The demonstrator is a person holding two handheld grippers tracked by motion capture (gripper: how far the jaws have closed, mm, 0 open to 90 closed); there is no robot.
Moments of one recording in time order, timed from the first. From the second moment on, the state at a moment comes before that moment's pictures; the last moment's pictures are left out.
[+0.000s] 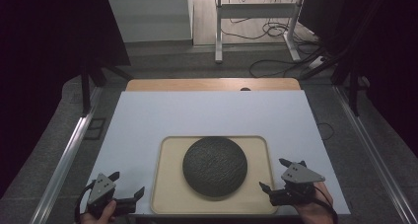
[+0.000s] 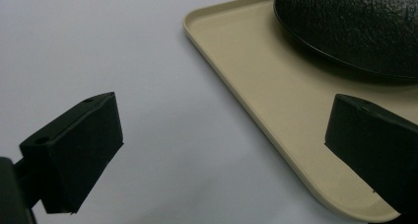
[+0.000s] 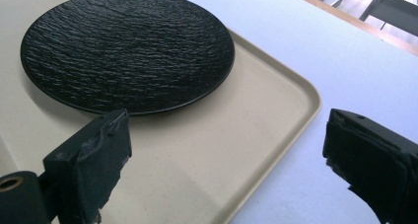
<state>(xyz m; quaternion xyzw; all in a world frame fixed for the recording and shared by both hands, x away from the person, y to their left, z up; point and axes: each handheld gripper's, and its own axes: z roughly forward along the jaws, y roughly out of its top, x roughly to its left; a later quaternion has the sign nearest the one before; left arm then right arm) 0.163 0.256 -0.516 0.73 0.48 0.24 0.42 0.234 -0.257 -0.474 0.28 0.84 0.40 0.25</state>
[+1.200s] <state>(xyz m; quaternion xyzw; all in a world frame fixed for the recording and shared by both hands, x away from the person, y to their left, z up) 0.163 0.257 -0.516 0.73 0.48 0.24 0.42 0.222 -0.300 -0.483 0.32 0.82 0.40 0.26</state>
